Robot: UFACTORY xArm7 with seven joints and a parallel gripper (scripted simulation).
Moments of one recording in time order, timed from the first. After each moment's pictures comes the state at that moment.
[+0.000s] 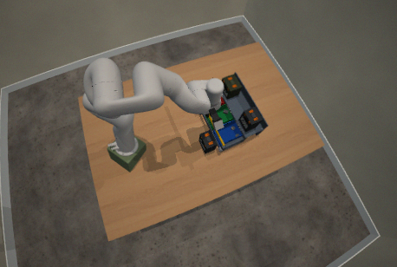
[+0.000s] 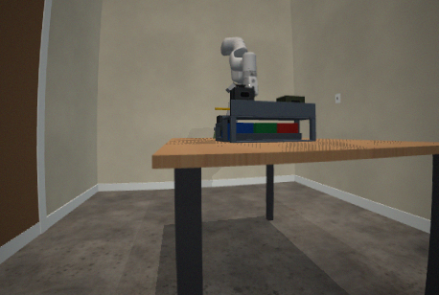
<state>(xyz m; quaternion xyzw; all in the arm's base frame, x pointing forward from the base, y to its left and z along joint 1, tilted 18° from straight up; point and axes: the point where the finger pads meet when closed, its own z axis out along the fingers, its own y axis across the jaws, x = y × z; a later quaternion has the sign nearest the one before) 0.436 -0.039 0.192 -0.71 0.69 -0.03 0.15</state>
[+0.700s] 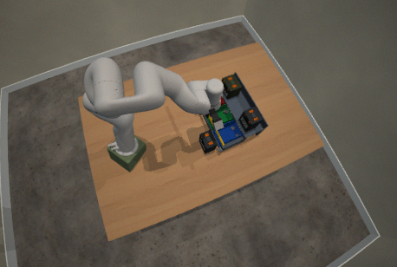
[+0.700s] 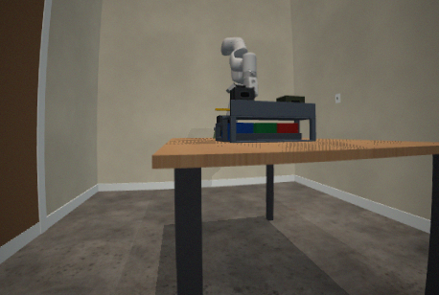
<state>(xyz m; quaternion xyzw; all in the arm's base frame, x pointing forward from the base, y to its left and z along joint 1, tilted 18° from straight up) 0.437 -0.037 0.190 -0.71 0.68 -0.03 0.15</state>
